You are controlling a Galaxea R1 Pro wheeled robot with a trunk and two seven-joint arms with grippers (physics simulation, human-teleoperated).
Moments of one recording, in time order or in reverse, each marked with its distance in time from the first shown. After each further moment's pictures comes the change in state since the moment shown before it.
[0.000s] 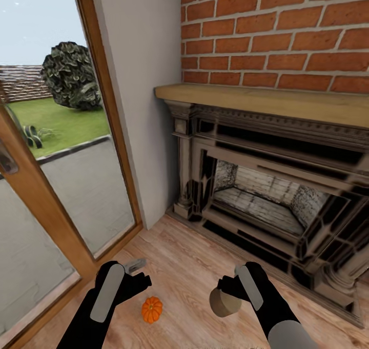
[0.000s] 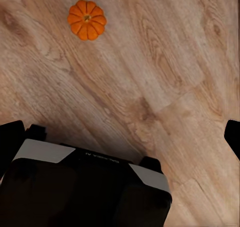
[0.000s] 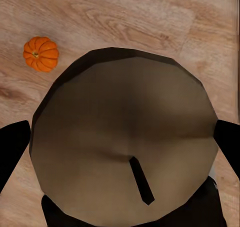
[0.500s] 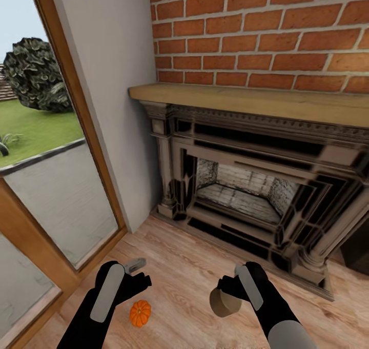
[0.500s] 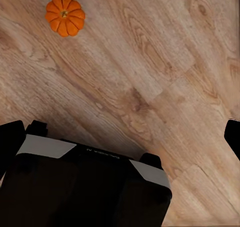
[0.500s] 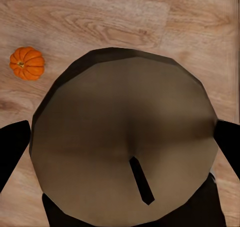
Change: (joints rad) left arm 0.000 0.000 0.000 0.000 0.000 0.000 0.000; right arm 0.000 0.001 -0.001 -0.001 -0.001 -0.001 -0.002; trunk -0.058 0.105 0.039
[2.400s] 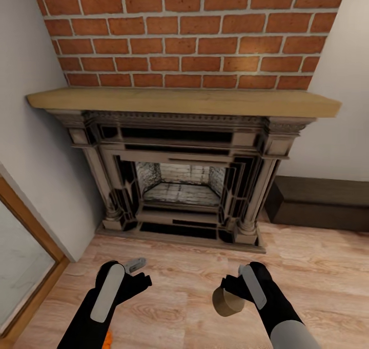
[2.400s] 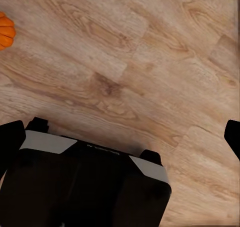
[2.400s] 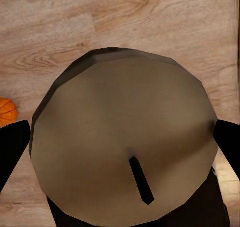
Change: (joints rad) left arm 0.000 -0.001 -0.001 0.000 0.000 0.000 0.000; right arm 0.000 -0.006 -0.048 -0.002 0.002 0.000 -0.003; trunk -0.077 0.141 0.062
